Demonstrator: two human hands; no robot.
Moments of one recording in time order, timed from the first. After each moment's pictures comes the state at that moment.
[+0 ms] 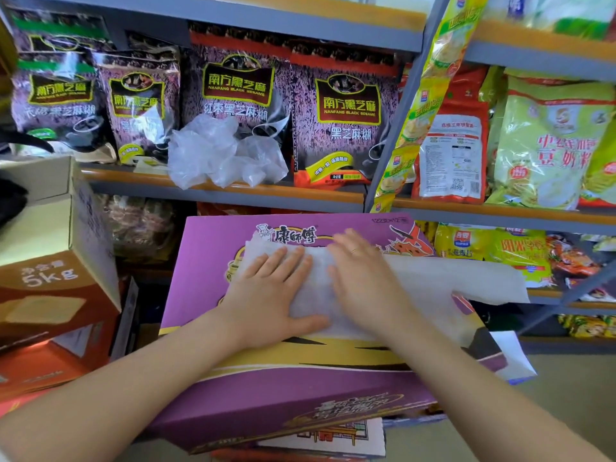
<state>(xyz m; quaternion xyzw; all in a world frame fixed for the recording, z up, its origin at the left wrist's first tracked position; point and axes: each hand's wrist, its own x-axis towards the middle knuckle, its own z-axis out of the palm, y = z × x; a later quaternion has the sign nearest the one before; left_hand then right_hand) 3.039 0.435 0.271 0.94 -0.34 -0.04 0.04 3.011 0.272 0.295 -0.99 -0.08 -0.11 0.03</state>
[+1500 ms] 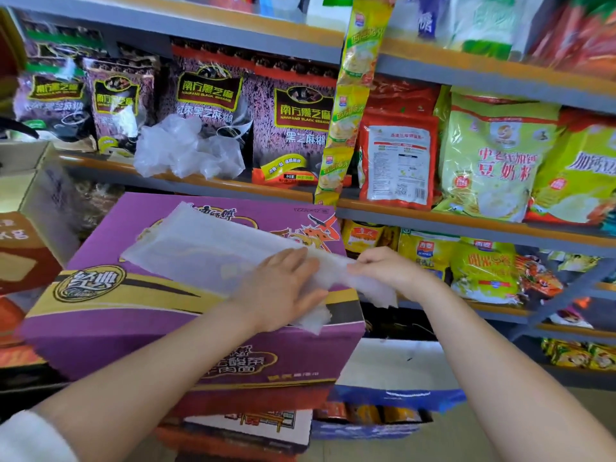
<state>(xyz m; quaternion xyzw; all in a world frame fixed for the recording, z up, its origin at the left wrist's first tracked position) 2.967 0.283 0.280 0.94 -0.33 0.00 0.10 2.981 0.067 0.297 -0.92 0.04 0.15 0.37</state>
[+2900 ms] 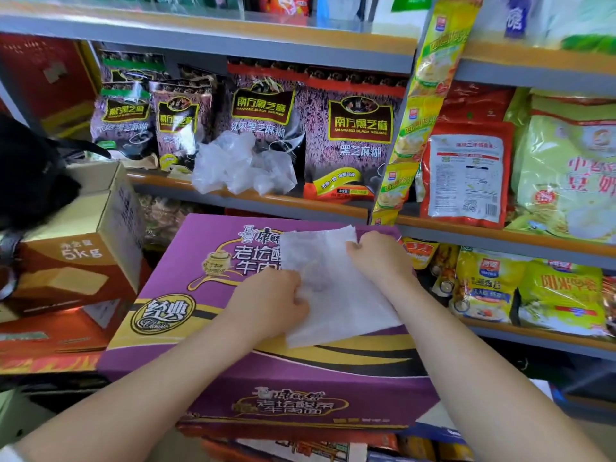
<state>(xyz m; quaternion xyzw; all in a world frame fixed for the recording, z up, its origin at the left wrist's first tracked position) 2.997 0.359 0.303 0.98 -0.13 -0.01 0.15 3.068 0.181 0.288 -0.98 0.09 -0.03 0.18</state>
